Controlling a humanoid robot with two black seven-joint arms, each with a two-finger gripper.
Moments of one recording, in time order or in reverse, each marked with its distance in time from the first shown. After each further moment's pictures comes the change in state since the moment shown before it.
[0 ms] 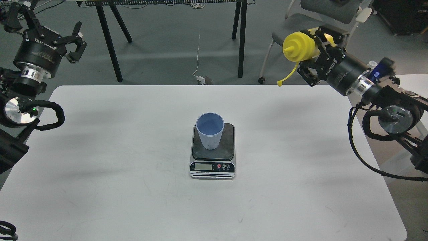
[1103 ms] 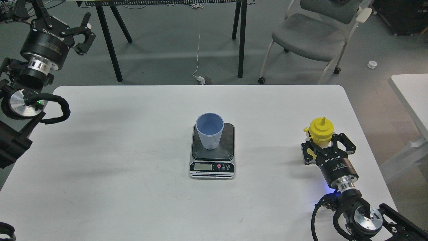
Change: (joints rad) left arm -0.022 0.012 0.004 -0.102 0.003 0.055 0.007; right arm -0.726 0.364 0.461 -0.058 0.419 0.131 -0.022
